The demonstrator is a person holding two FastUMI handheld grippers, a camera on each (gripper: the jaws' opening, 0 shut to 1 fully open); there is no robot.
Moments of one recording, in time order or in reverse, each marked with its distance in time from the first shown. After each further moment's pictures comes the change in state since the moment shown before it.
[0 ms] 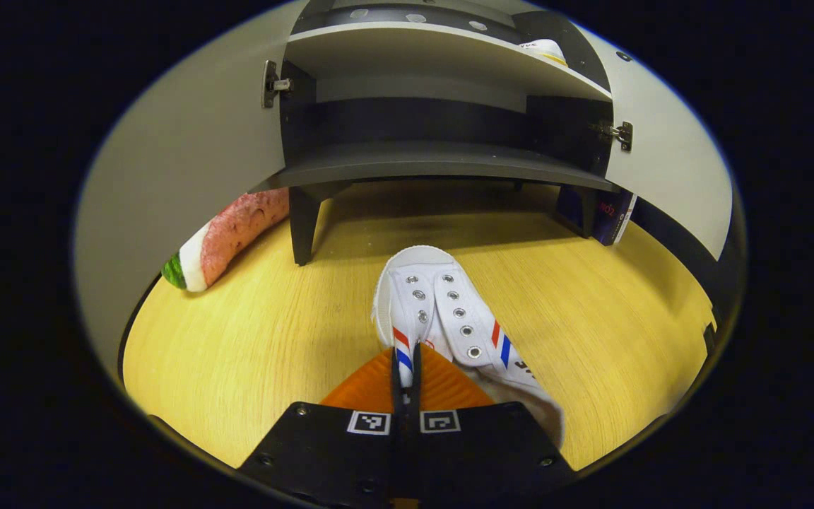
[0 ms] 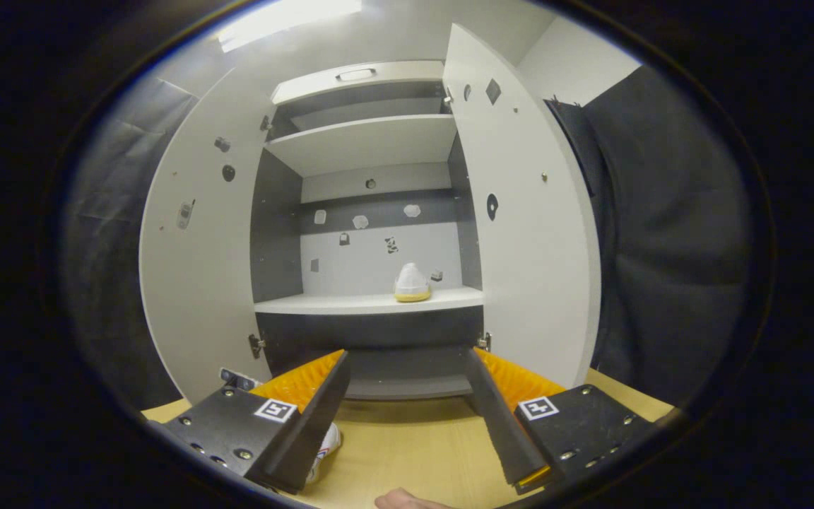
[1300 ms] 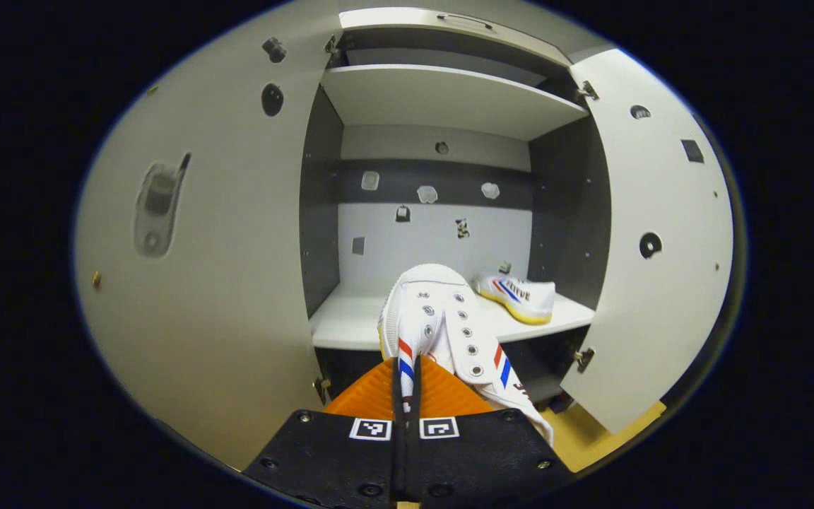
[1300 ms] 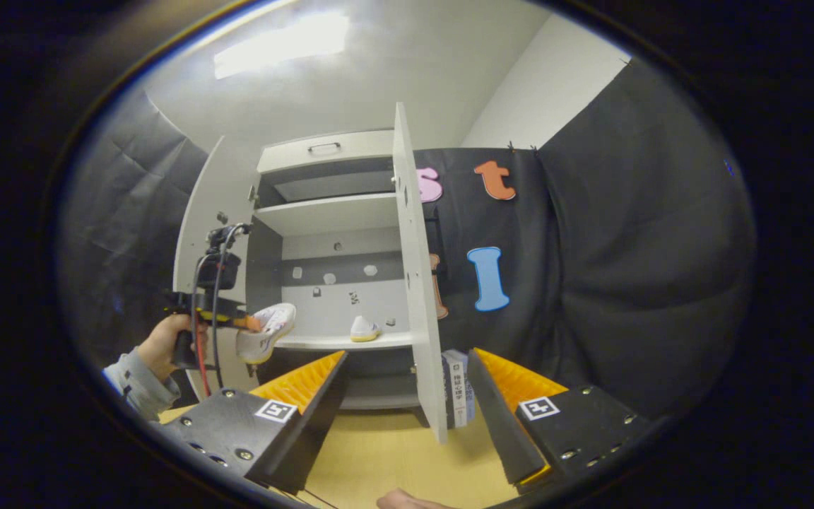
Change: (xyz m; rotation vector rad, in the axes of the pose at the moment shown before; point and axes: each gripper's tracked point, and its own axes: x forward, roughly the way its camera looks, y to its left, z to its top) left arm -0.164 -0.004 0.355 -0.067 -0.535 0.084; right arm -0.155 -0.092 0.072 0.021 -0.204 -0.095
